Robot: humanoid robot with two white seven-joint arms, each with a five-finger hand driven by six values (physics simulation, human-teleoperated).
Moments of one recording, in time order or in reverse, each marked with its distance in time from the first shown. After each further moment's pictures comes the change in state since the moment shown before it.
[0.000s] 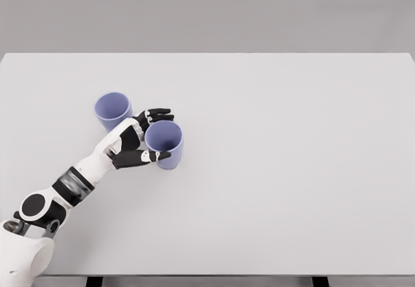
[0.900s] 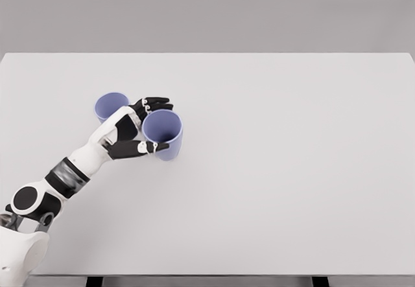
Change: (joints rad) left arm -0.020 0.015 0.024 -0.069 0.010 0.018 0.000; right arm 0.000 0.000 0.000 0.000 0.000 0.000 0.000
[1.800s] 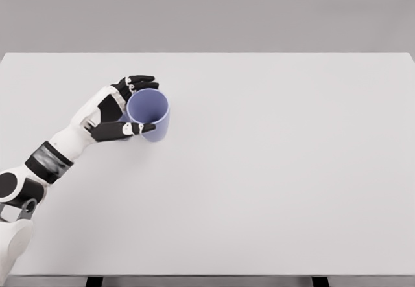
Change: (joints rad) left arm -0.037 0.028 0.071 -0.050 0.003 0.042 0.000; right arm 0.000 0.000 0.000 0.000 0.000 0.000 0.000
